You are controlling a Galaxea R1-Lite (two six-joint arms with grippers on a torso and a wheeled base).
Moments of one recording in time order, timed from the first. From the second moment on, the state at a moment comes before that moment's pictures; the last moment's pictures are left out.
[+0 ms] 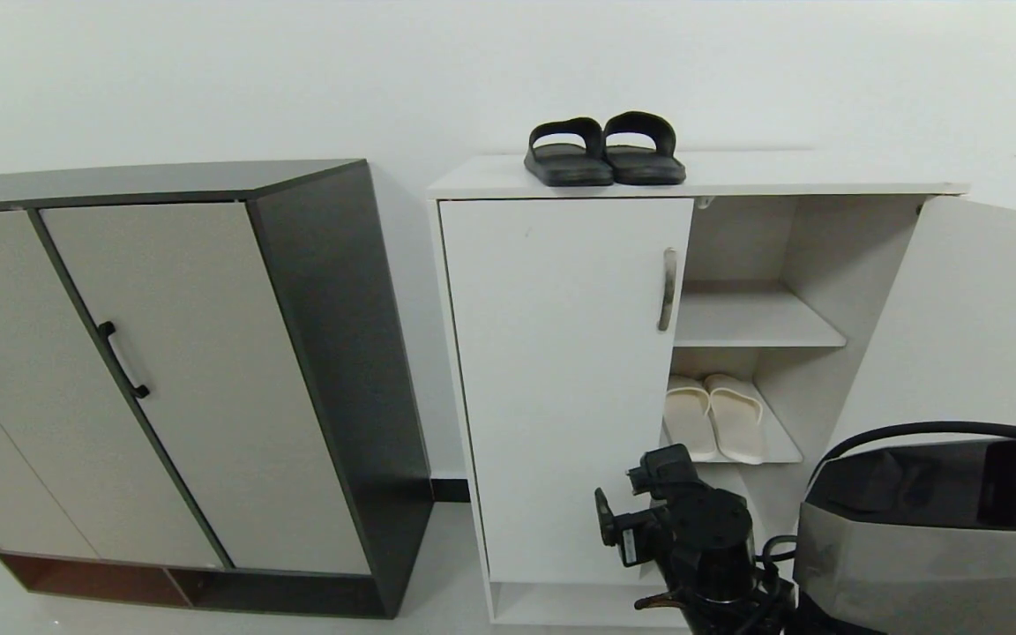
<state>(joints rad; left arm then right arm) 0.00 0.00 0.00 0.00 -0.05 0.02 0.82 2.30 -0.58 -1.48 -0.60 0.05</state>
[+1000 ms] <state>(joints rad) 0.00 0.00 0.00 0.00 -0.05 0.01 0.81 2.34 -0.57 -1.57 -0.60 0.02</state>
